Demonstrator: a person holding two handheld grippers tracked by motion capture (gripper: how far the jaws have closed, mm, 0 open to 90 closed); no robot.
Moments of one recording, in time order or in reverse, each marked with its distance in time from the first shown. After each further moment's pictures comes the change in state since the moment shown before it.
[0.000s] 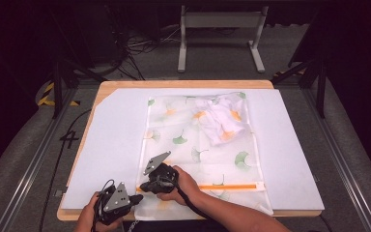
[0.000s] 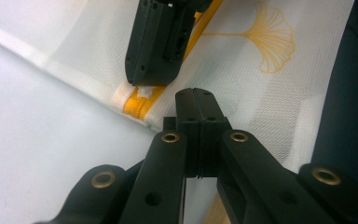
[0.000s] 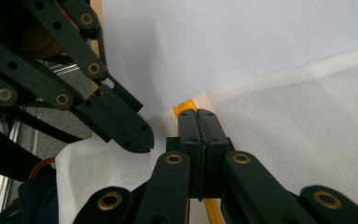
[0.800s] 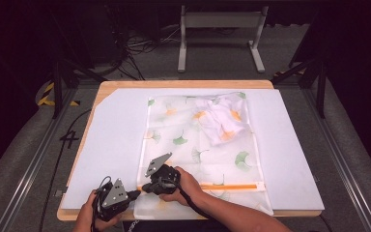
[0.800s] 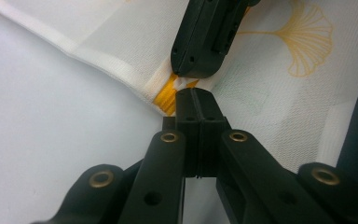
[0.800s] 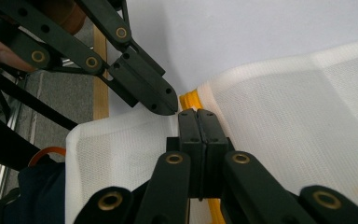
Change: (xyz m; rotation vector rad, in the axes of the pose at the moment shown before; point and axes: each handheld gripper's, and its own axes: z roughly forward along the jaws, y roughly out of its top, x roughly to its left) left arm 0.009 -0.004 0.001 -0.019 0.027 -0.049; right arm 0.001 -0.004 -0.003 0.011 -0.001 -0.030
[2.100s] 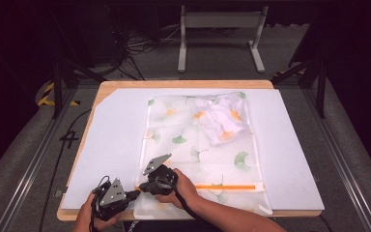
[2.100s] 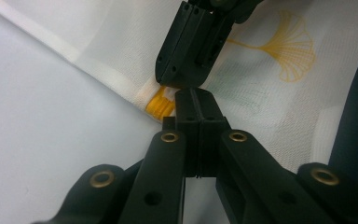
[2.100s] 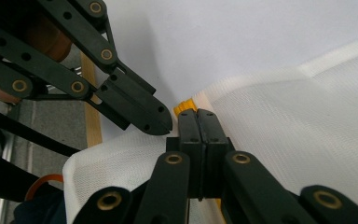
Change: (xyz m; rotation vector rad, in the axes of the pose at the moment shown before) left arm 0.002 -0.002 0.000 -0.016 -0.019 -0.024; right arm 0.005 0.002 0.008 -0.038 -0.046 0.102
